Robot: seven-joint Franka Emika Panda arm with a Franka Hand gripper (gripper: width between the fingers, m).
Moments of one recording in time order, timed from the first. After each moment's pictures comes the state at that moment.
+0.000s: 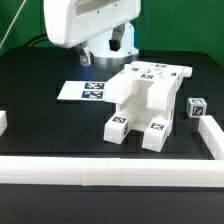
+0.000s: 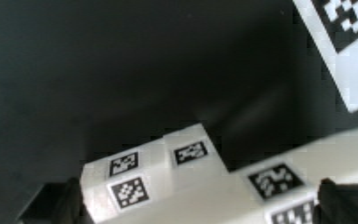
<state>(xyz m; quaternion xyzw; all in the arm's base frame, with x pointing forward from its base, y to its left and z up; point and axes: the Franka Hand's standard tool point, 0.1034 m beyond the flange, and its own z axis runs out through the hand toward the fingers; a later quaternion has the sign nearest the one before) 0.473 -0.039 0.114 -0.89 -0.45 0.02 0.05</state>
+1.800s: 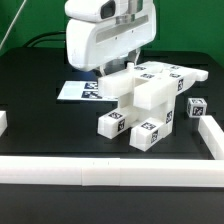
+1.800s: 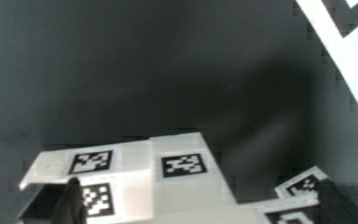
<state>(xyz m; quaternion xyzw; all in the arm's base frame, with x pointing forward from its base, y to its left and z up) 0.470 -0.007 0.081 -0.91 -0.41 0.03 0.04</state>
